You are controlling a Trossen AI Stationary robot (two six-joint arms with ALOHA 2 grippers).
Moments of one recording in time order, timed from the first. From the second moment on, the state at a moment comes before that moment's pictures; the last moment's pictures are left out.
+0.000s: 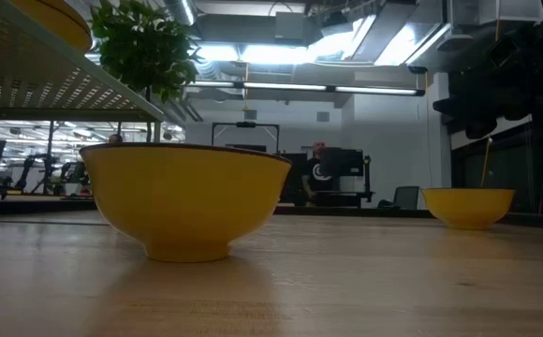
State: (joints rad) left arm -0.44 0.78 1.21 -1.34 -0.32 -0.07; right arm -0.10 0.08 0.01 0.02 -0.02 0.15
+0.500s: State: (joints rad) left arm -0.03 0.71 1.04 -1.04 -0.37 -0.03; right arm -0.10 0.08 0.01 0.02 -0.02 0.15
